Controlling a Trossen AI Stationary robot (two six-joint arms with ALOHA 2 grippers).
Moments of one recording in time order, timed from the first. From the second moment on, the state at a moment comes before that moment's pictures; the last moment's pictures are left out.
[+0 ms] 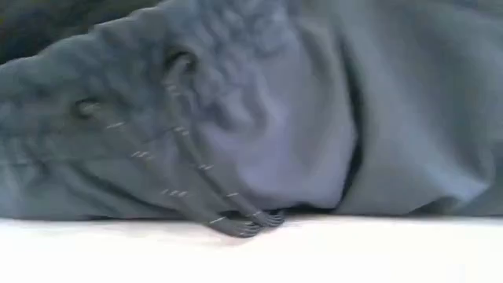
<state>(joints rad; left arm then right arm) -0.83 1.40 0.95 -0.77 -0.46 -1.08 0.39 1.54 1.11 0.16 -0.03 -0.40</state>
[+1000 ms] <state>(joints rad) -0.93 1.41 1.18 -1.27 -0.32 -1.23 0.15 2.43 1.95 0.07 -0.28 -0.32</state>
